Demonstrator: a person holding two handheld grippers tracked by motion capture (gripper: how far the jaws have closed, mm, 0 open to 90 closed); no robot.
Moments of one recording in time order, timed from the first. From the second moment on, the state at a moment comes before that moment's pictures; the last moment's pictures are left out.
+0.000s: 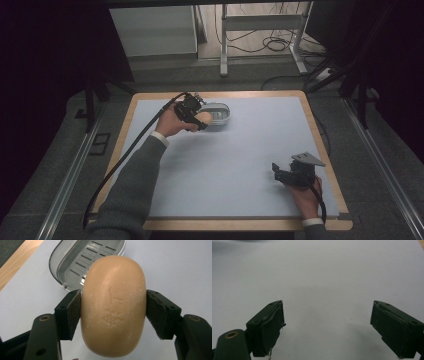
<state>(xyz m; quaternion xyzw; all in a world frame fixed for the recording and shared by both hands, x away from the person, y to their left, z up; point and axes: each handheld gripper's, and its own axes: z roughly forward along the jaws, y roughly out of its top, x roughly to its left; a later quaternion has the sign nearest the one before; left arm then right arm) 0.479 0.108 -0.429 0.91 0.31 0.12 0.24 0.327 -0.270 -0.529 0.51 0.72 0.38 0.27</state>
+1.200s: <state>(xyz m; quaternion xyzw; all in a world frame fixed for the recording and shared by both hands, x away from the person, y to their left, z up) 0.531 0.094 -0.420 0.91 0.31 0.12 0.24 0.328 -0.271 -0.529 0.51 0.72 0.38 0.27</state>
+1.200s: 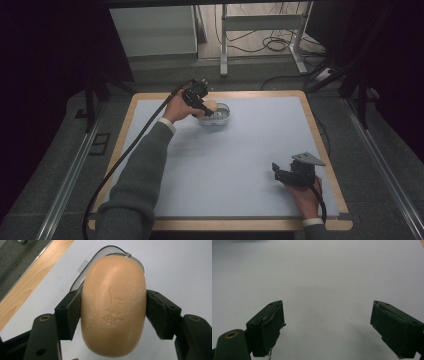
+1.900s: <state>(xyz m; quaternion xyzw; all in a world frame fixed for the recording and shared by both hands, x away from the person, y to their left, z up) 0.550 0.076 -0.426 0.92 0.30 0.12 0.23 0.328 -0.271 -0.529 0.51 0.72 0.38 0.27</state>
